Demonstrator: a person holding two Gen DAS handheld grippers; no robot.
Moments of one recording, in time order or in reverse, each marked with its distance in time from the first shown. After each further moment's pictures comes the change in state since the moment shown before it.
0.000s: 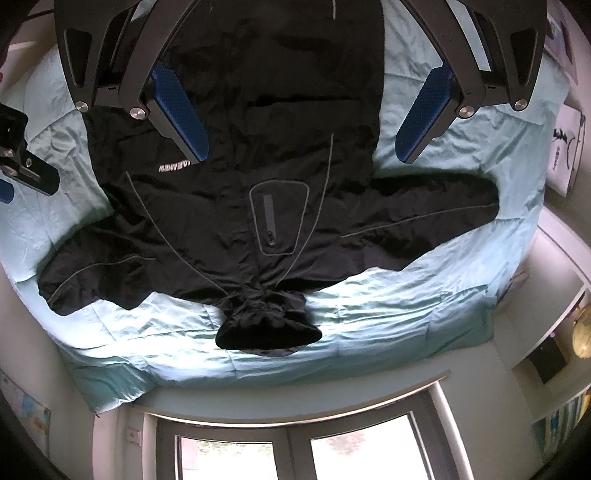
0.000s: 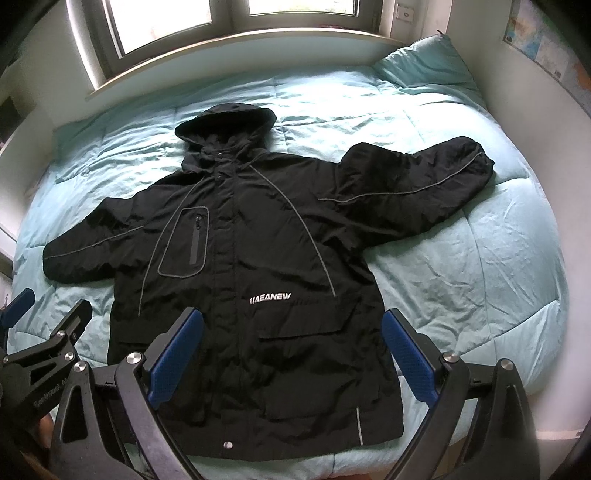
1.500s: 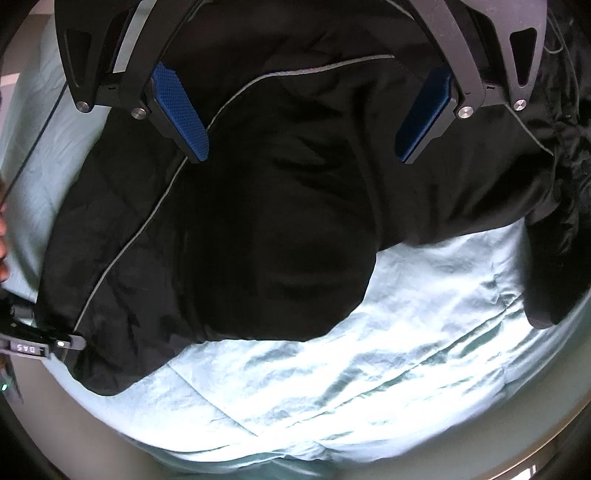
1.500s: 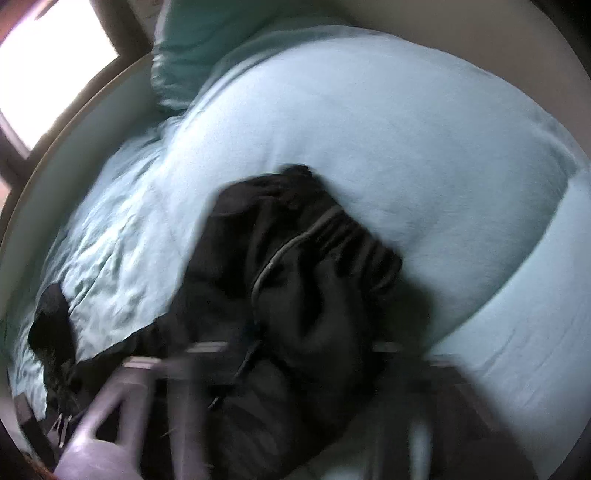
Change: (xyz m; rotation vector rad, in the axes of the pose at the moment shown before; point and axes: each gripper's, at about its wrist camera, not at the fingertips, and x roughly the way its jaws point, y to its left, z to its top) left arm 0.306 -0.351 0.163 0.362 0.161 -0.428; right arm 0.282 -0.455 0.213 0.452 -0.092 0.012
